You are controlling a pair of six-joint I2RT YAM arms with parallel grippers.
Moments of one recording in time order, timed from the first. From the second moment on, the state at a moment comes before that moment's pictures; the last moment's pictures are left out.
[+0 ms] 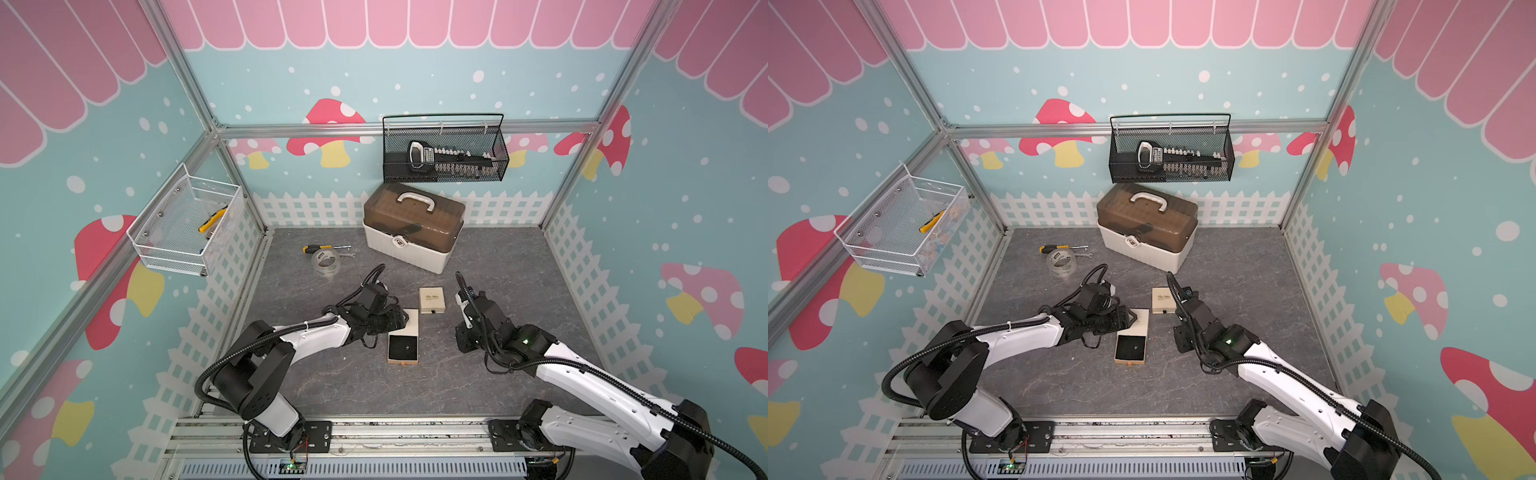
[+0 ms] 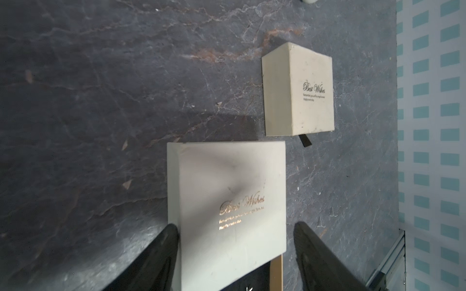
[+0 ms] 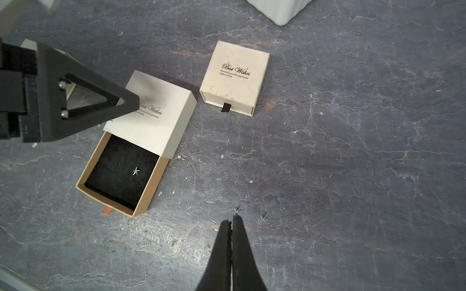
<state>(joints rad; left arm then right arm) -0.64 1.61 0.83 -0.06 0.21 -0.76 0.75 1.01 0.76 -0.63 0.22 0.34</state>
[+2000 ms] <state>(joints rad) -0.50 1.11 0.18 0.42 0.53 -0.88 0.96 1.57 0.68 0.18 -0.01 -0.86</state>
